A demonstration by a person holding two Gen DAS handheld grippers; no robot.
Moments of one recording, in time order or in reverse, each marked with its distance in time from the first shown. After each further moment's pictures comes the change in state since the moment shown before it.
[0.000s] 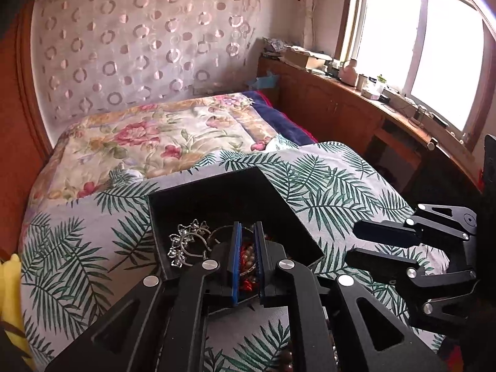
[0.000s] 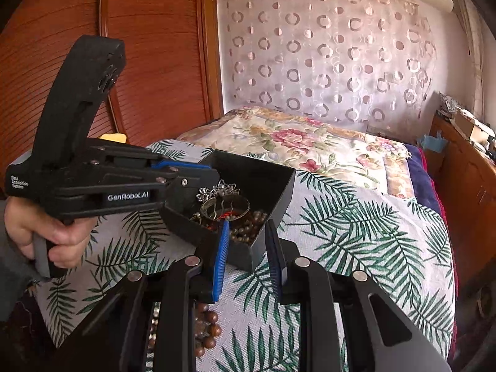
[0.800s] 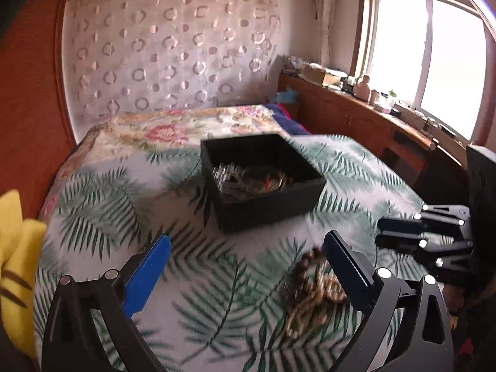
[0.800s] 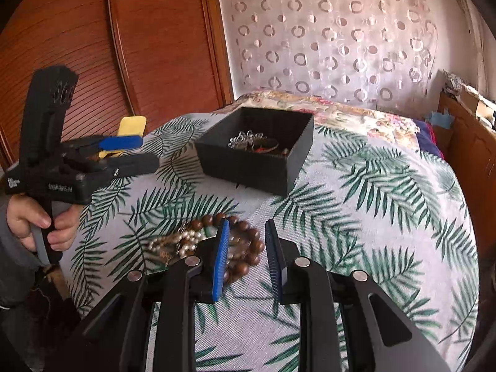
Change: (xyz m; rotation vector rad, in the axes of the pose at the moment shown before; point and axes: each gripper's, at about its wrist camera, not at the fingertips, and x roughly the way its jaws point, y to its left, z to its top) left arm -0.074 0.013 -0.093 -0.060 -0.080 0.081; right arm -0.031 0.024 -0.064 0.055 0.059 0.070
